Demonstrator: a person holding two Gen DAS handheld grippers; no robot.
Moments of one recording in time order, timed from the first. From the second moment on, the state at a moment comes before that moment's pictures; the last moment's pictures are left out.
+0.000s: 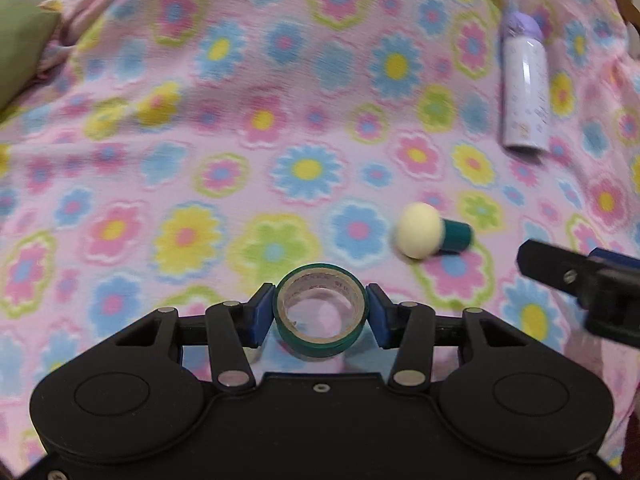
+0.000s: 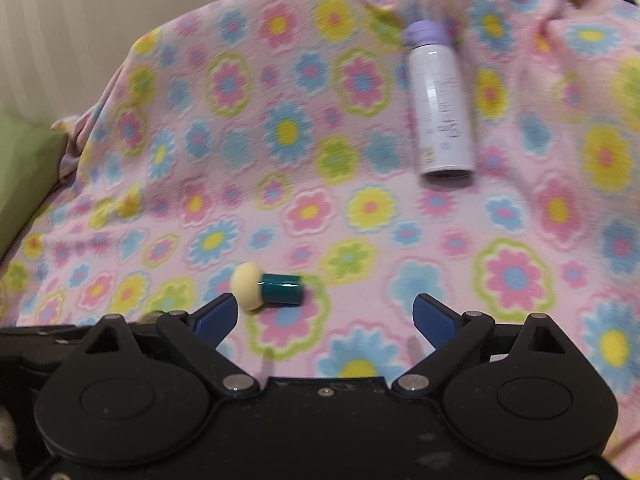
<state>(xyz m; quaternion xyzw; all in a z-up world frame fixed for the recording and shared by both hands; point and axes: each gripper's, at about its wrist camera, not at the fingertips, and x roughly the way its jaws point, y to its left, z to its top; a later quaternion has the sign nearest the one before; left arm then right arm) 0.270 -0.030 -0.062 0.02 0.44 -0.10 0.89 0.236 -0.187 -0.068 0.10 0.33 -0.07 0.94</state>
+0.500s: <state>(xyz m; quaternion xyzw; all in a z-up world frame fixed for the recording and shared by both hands) 0.259 0.002 -0.058 0.02 0.43 -0.06 0.90 0.316 -0.146 -0.099 0.06 0.39 -0.04 0.92</state>
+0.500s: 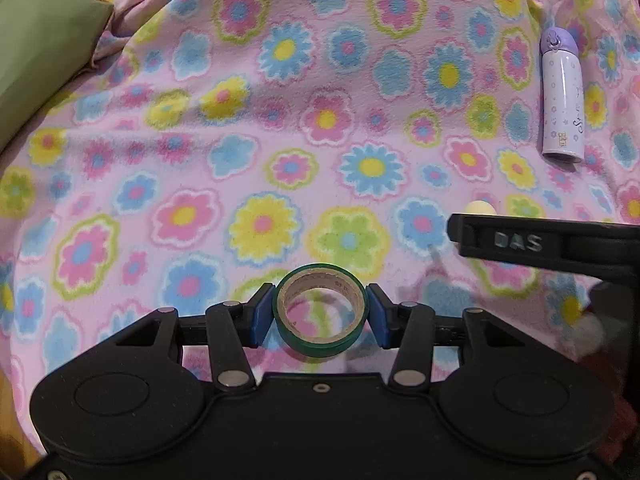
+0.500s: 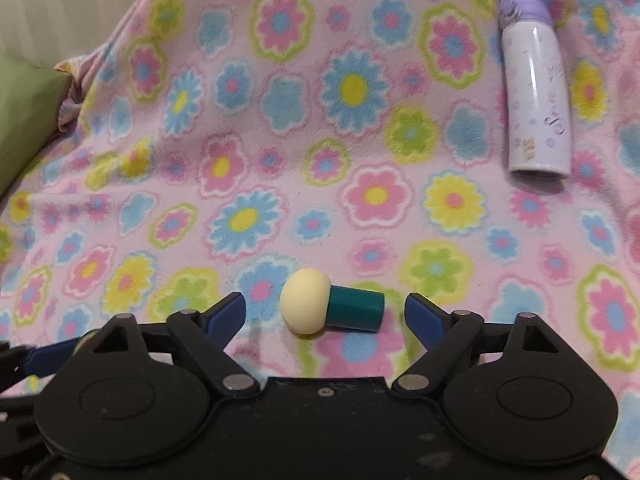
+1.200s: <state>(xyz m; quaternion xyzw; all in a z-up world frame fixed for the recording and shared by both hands) 0.211 0.001 -0.014 0.01 0.40 -0.06 0.92 0.253 -0.163 -0.050 0.11 0.35 -0.03 0.93</state>
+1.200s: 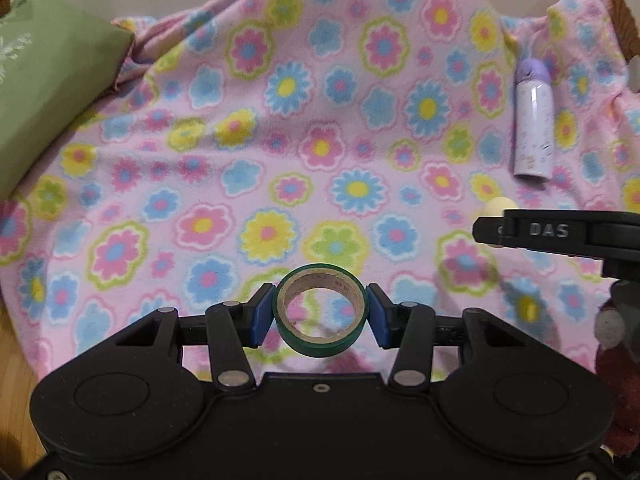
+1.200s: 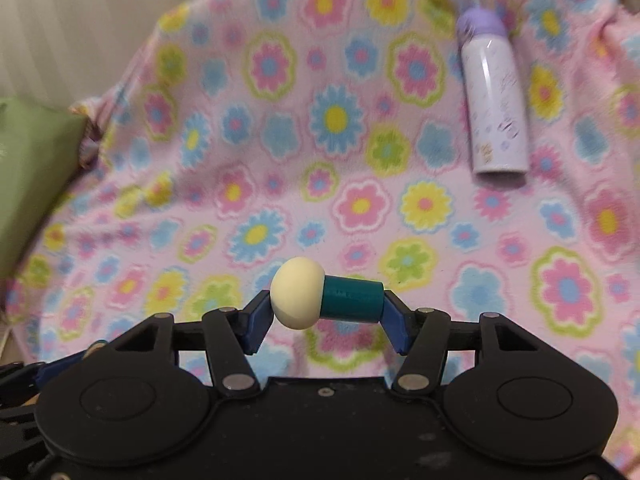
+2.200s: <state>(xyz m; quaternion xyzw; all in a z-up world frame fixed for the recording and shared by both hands) 0.044 -0.006 0.020 0.00 0.35 -0.05 0.94 -0.020 -0.138 -0.013 0.11 0.25 -0.01 0.96</state>
